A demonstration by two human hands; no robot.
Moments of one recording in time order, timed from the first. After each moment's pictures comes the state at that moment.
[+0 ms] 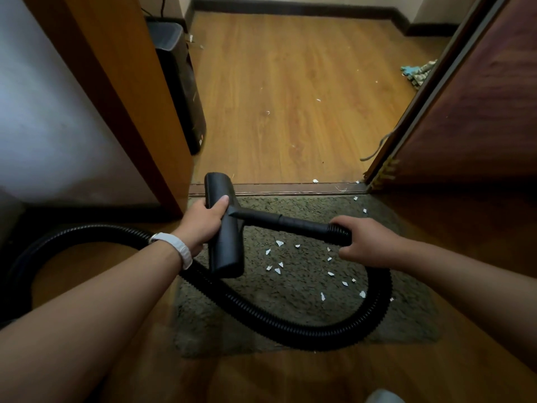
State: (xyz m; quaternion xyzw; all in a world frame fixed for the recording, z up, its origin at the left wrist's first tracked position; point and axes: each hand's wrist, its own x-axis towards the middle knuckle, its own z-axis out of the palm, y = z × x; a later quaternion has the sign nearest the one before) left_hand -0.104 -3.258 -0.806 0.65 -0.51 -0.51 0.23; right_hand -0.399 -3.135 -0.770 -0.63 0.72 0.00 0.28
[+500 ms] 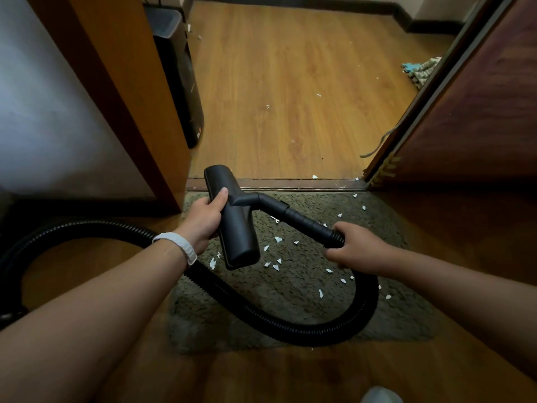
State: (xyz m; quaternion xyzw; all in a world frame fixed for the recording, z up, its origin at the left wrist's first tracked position) left_hand -0.115 -3.257 -0.821 0.60 -0.38 -0.63 0.31; right_hand -0.384 -3.133 -0.797 -0.55 0.76 -0.07 0.35
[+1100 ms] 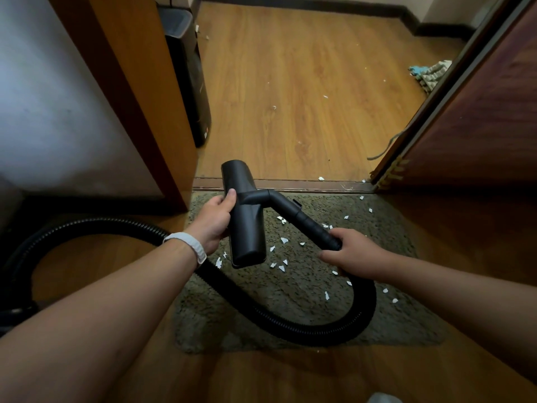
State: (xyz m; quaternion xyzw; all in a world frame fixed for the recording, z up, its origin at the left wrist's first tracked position) left_hand -0.112 -3.260 -0.833 0.57 -0.35 -0.67 0.32; right_hand -0.367 -3.135 -0.808 -0.52 0.73 -0.12 0.43
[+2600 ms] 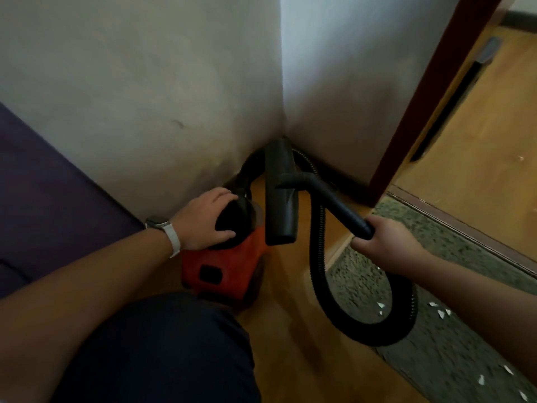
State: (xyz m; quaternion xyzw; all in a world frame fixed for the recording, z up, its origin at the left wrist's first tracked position) left_hand 0.274 -3.028 -0.757 0.73 -0.67 -0.12 0.02; right_hand -0.078 -3.160 -0.756 -0.79 0.52 -0.01 0.32
